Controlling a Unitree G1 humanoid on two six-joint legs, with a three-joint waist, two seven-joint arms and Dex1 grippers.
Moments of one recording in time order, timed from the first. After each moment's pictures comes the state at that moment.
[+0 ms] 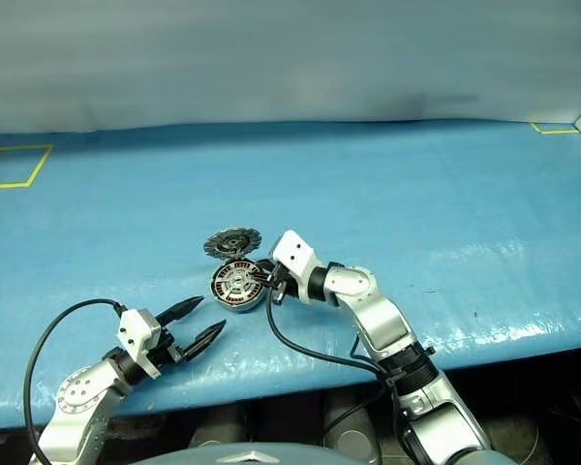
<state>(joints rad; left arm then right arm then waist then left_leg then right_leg) 0.30 0.42 0.04 -0.06 -0.31 -0.16 -0.81 -0.38 -0.22 0.37 -0.04 0.12 0.42 0.70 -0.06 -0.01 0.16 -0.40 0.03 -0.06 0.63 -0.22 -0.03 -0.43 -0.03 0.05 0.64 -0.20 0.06</state>
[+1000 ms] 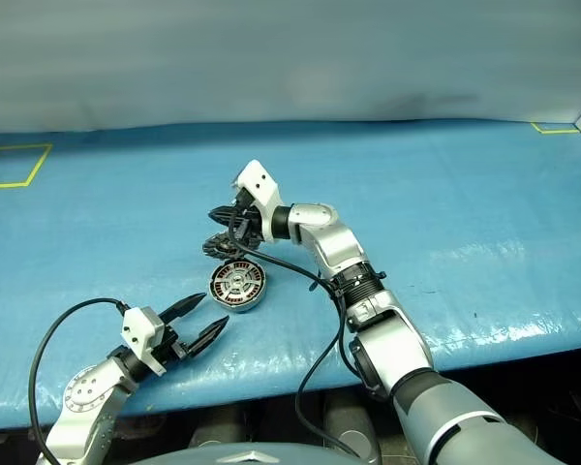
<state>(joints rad) 0.29 0.40 0.03 -0.04 -0.31 -0.19 -0.77 -0.88 -0.01 0.26 0.58 0.18 0.29 0.94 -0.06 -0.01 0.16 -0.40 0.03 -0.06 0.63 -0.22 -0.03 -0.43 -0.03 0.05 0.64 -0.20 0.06</state>
